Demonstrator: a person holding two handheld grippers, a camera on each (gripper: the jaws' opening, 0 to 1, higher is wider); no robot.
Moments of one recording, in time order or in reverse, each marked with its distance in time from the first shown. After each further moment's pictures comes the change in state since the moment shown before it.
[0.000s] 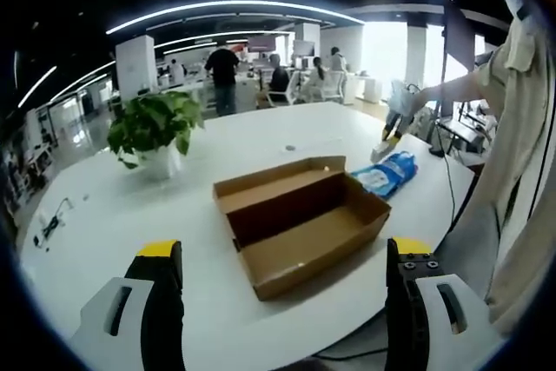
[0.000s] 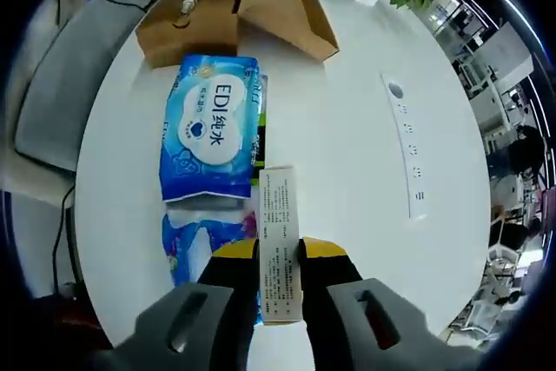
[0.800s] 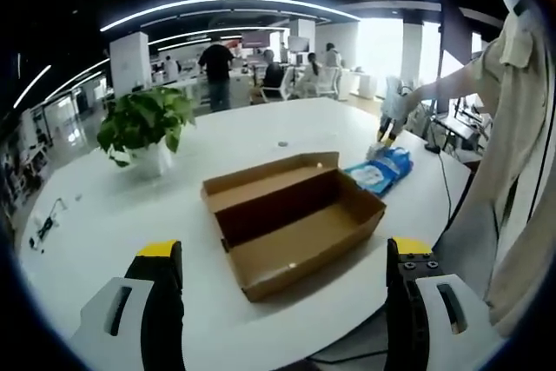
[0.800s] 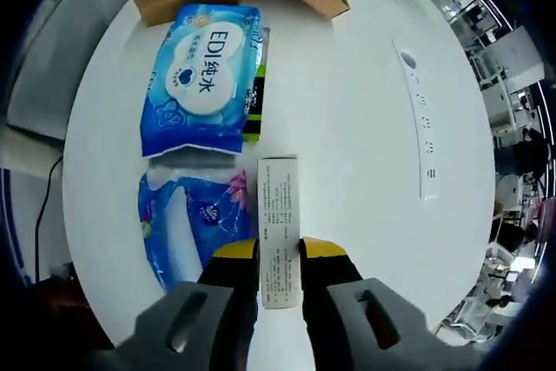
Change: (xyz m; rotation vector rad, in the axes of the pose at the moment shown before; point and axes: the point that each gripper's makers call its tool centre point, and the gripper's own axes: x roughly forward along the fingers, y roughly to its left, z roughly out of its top) left arm 0.012 -0.015 0.000 0.006 0.025 -0.029; right arm 0.018 -0.009 -0.034 -0.024 0.118 0.000
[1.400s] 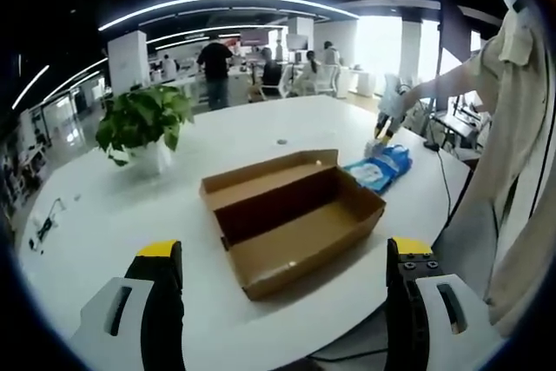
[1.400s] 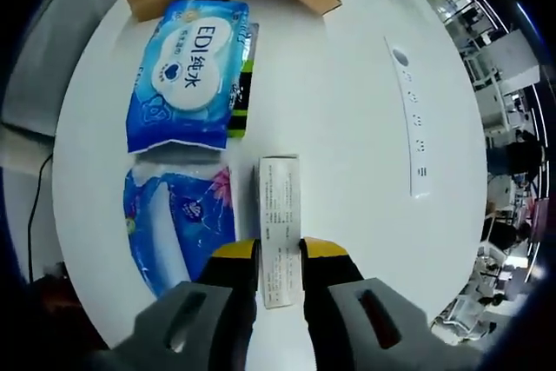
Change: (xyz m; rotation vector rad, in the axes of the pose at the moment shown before) left arm 0.000 -0.001 0.001 0.003 0.007 -0.012; right arm 0.001 -0.009 -0.003 -0.014 0.015 -0.044
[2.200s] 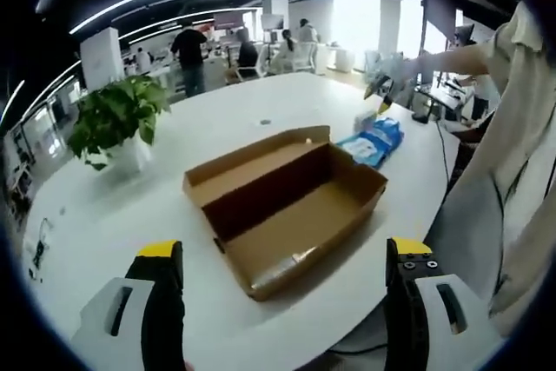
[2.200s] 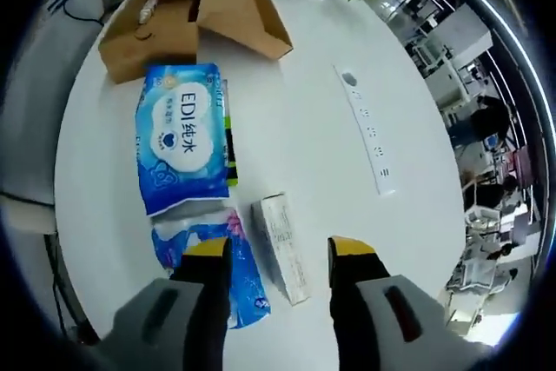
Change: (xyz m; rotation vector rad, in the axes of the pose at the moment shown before) left arm 0.038 0.014 -0.015 0.092 0.124 -0.105; right arm -0.055 0.011 0.040 0.253 -0.176 -0.187
